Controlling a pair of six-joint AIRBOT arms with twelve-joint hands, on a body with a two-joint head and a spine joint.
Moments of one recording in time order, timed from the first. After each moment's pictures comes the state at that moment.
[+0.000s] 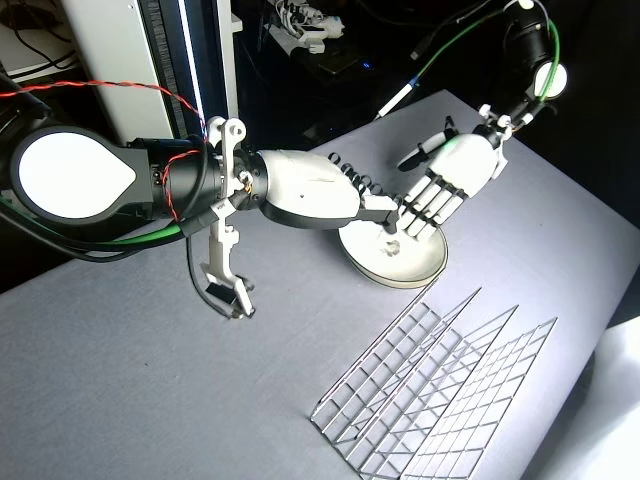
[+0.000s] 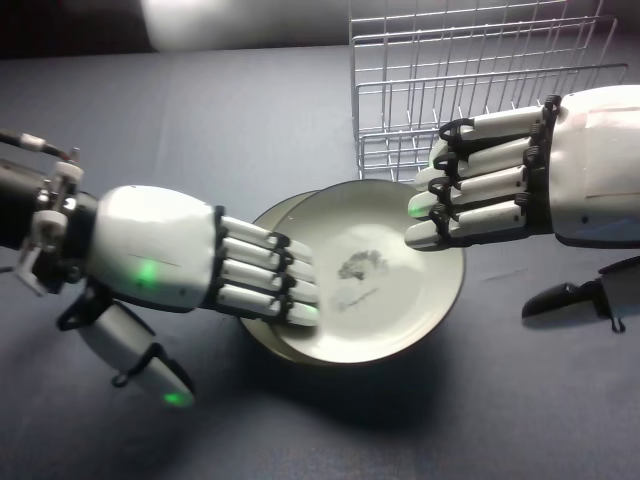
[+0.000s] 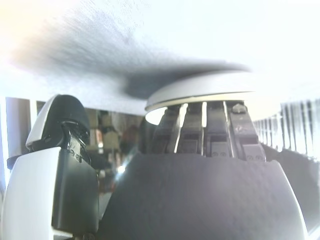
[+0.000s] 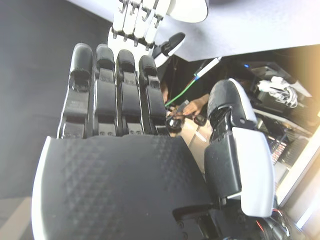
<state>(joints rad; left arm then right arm) 0.55 -1.28 1.74 1.63 -1.13 0.02 -0.45 -0.87 1.05 -1.00 0.70 -0.40</state>
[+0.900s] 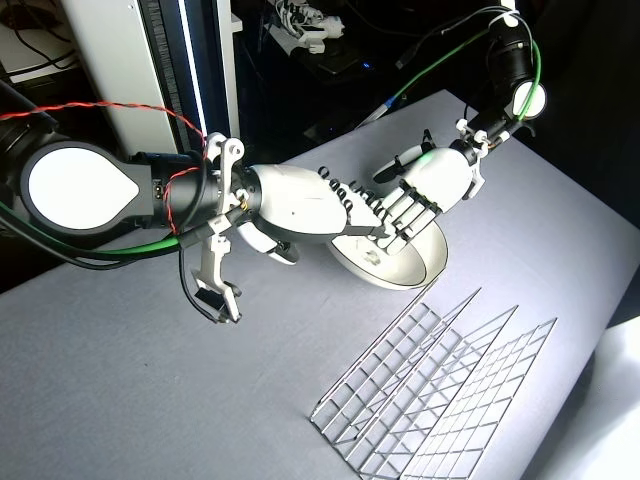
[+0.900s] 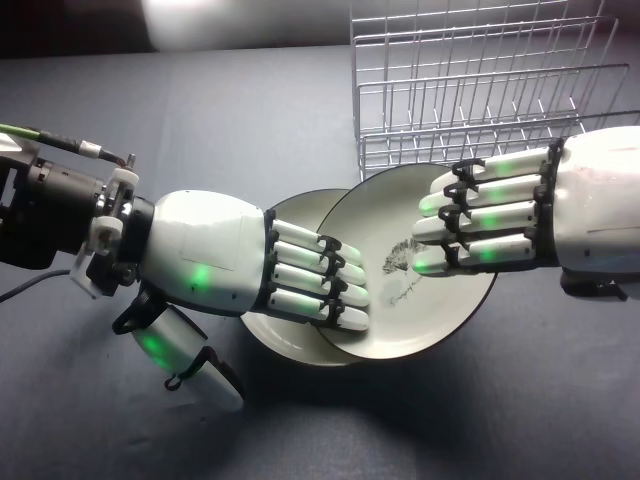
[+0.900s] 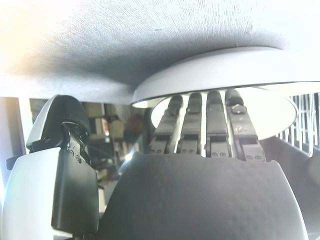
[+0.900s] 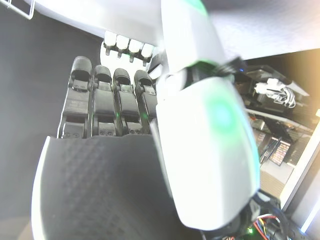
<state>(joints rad) 0.53 -1.34 1.73 1.63 -1.10 0.03 -0.52 -0.88 1.06 -0.99 0.66 -0.39</state>
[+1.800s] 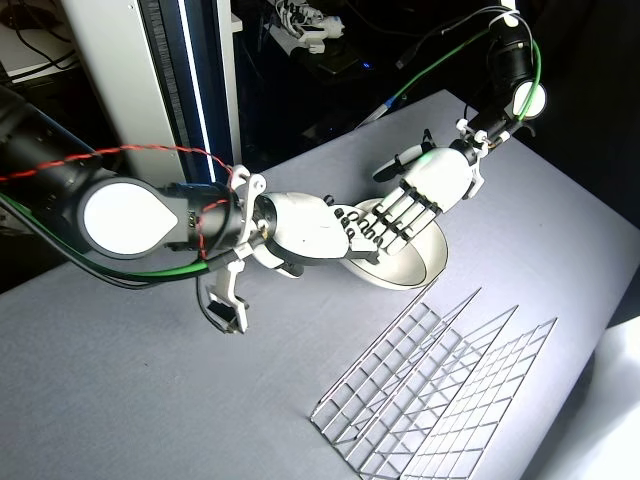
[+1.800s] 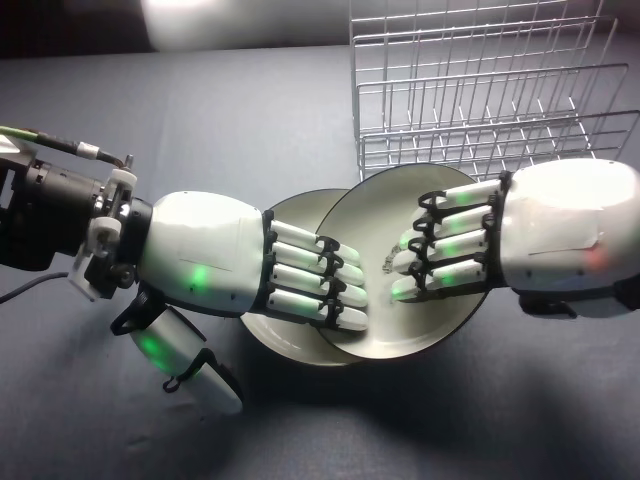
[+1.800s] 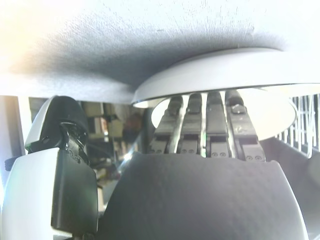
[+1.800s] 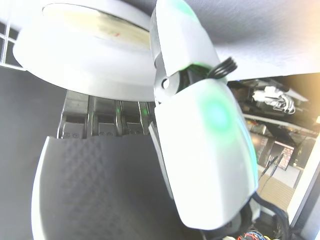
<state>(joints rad) 0.53 -1.33 1.73 1.62 -1.10 0.03 -0.55 -1.04 1.17 -0.99 0.61 -0.38</state>
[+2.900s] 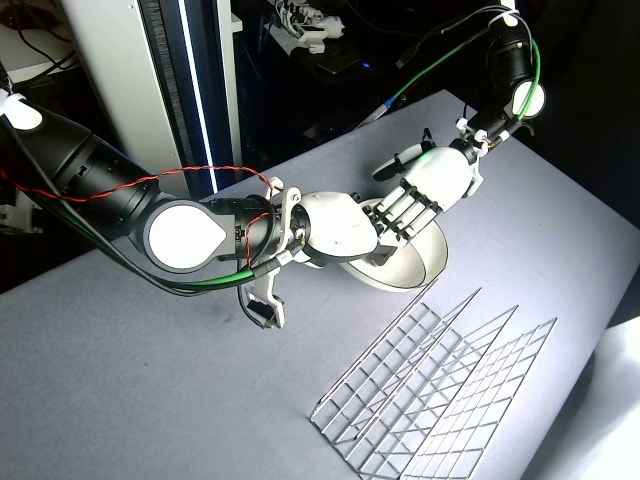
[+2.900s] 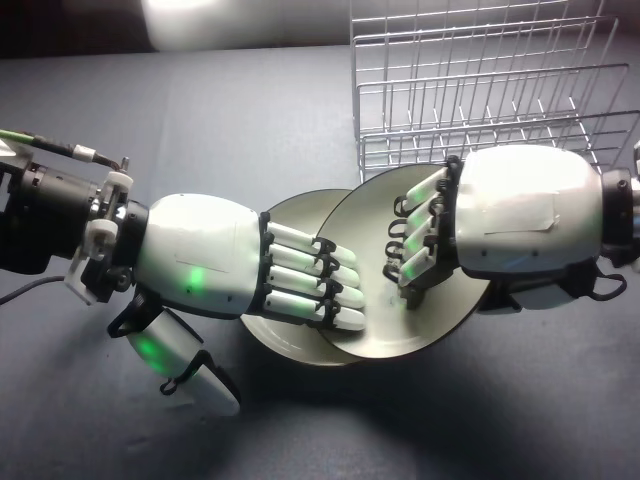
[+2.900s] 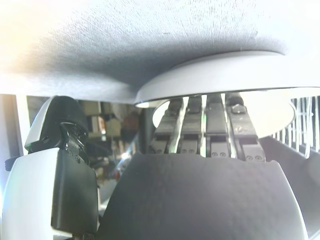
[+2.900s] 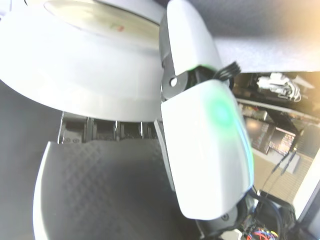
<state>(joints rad) 0.54 -1.33 1.73 1.61 -1.10 0.03 -0.53 -1.14 1.25 -0.96 0.66 -0.39</state>
